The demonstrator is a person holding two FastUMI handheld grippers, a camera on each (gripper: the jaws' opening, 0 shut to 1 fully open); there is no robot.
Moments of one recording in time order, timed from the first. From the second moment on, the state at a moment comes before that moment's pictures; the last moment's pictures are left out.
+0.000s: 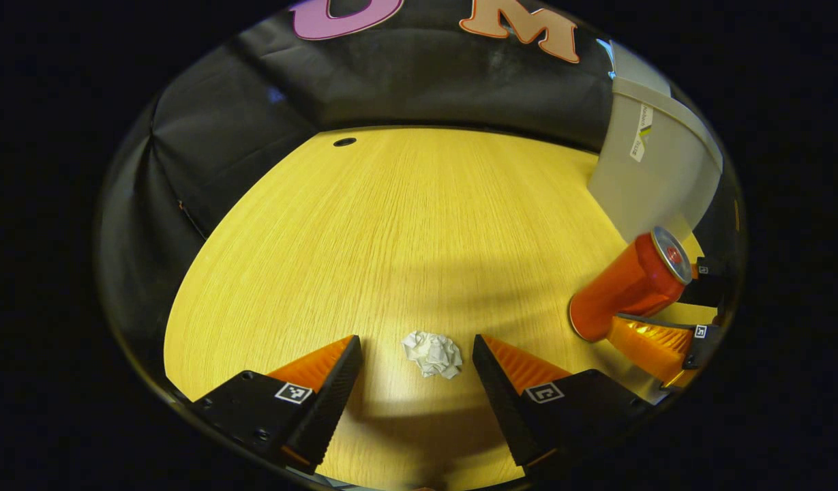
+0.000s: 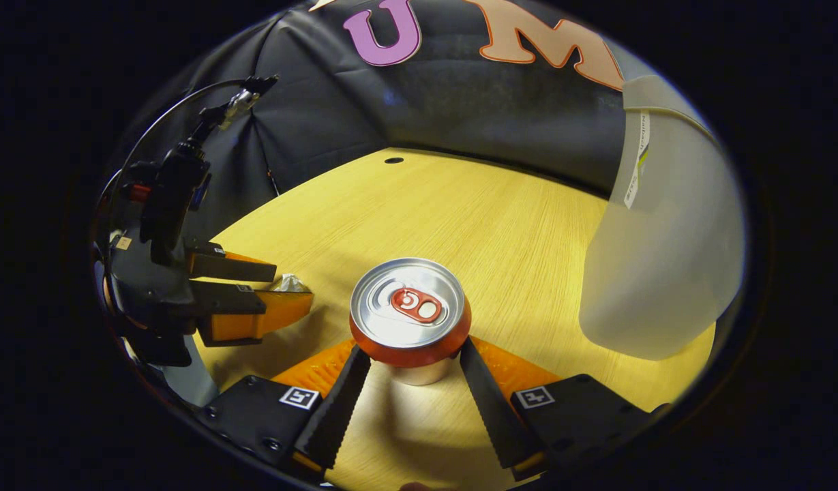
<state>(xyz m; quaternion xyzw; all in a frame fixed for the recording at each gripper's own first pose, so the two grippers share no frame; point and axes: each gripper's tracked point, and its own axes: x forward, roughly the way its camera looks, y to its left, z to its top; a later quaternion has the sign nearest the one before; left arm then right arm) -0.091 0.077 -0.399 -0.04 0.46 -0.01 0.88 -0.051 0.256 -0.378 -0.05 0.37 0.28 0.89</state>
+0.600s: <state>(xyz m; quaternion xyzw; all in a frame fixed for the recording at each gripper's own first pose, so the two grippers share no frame) -0.084 0.072 -0.397 -0.04 0.47 -0.03 0.88 -0.034 0.274 -0.387 -0.02 0.35 0.27 0.90</state>
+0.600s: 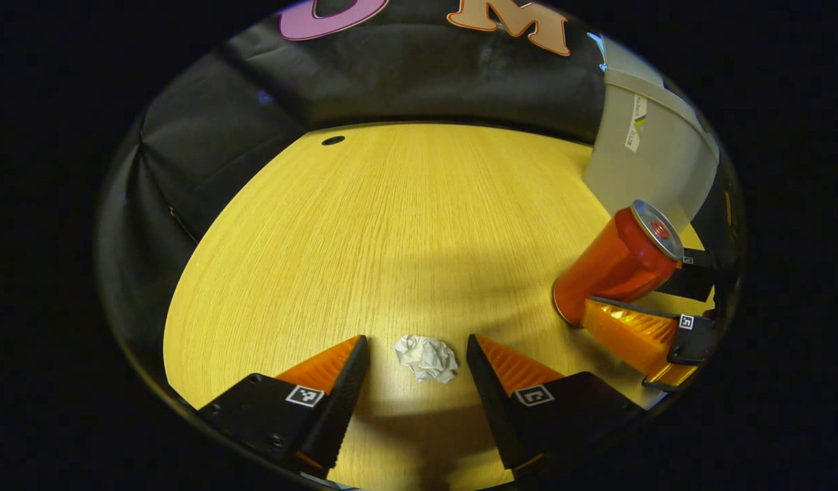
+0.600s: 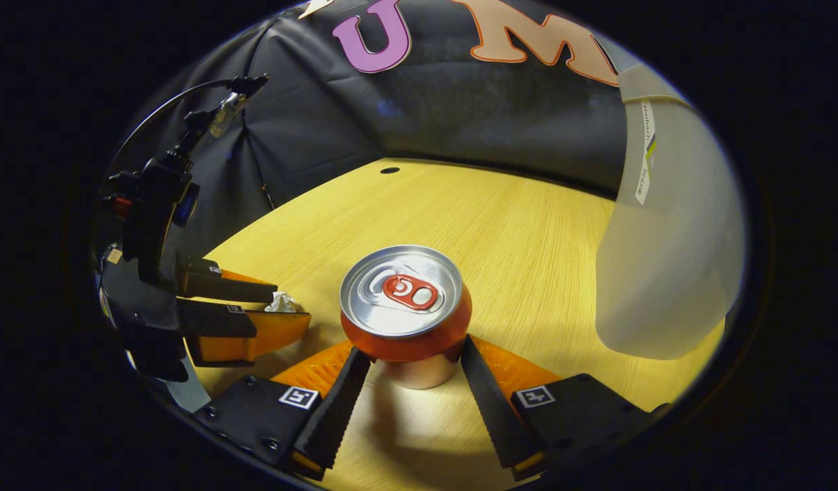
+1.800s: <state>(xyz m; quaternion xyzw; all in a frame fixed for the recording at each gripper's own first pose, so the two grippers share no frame) -0.079 0.069 -0.382 -0.07 0.45 -0.03 0.89 -0.034 0.227 -0.360 -0.03 0.33 0.24 0.91</state>
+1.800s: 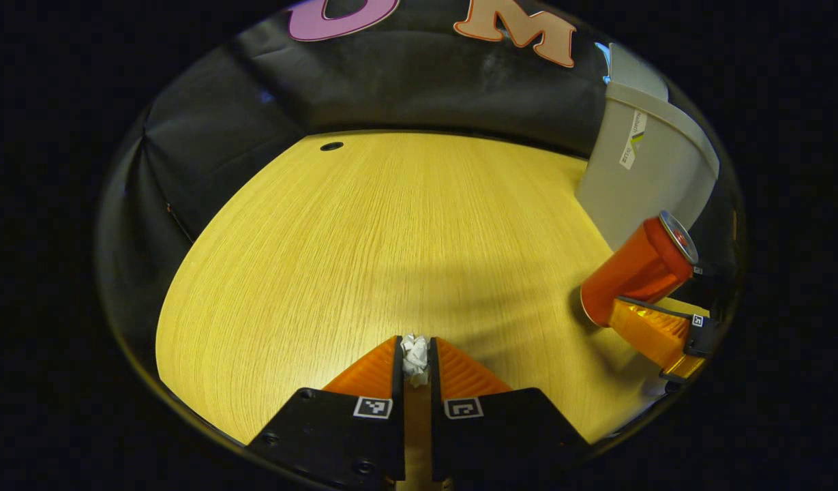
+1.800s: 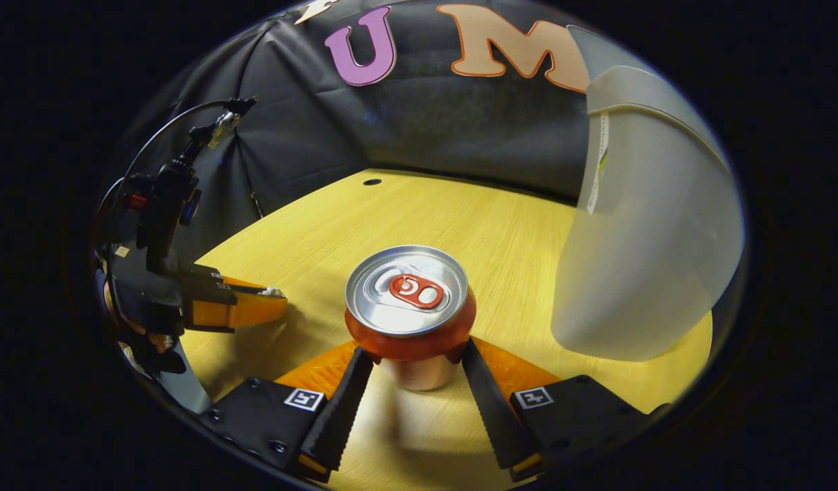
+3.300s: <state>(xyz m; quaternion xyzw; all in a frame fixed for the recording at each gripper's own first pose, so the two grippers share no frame) -0.029 -0.026 -0.253 -0.04 0.33 -0.07 0.94 -0.074 0.056 -0.316 -0.01 0.31 0.15 0.94</state>
